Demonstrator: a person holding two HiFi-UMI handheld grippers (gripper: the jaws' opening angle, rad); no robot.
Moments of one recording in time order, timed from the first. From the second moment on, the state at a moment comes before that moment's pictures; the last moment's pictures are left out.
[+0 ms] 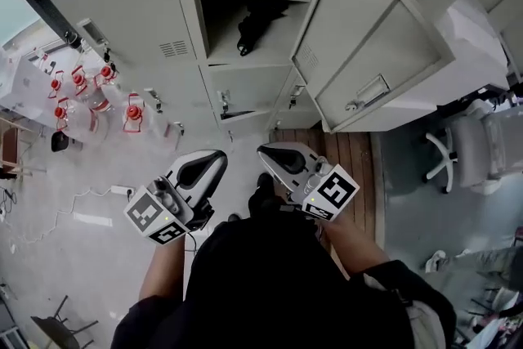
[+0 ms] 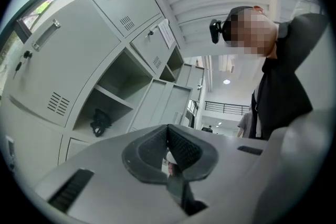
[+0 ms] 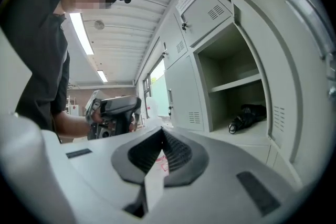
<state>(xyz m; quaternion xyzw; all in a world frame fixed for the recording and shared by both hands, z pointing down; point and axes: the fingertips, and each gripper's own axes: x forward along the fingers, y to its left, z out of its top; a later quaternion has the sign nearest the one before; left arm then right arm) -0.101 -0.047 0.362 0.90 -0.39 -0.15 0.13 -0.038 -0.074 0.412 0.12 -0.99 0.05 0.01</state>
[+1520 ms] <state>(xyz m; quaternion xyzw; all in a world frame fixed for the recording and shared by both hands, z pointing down) 0.039 0.164 0.465 0.90 -0.35 -0.10 0.24 0.088 0.137 0.430 0.15 -0.98 0.11 0.02</state>
